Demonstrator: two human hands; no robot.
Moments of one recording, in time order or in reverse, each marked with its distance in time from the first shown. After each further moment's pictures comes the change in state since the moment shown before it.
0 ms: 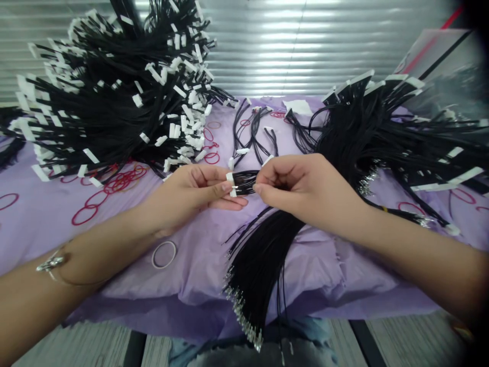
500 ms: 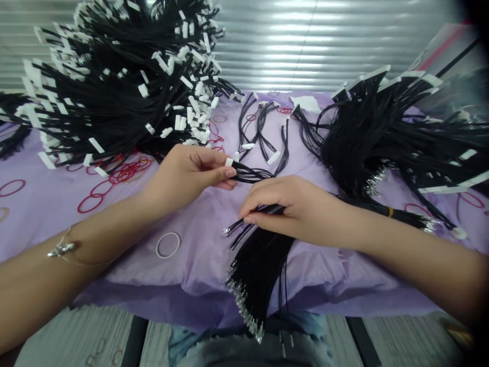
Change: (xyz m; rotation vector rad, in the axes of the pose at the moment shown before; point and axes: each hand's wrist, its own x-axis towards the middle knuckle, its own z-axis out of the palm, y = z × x) left_hand 0.003 0.006 -0.008 0.448 0.242 0.218; right_hand -0.002 0.005 0.005 -0.173 -0.402 -0.319
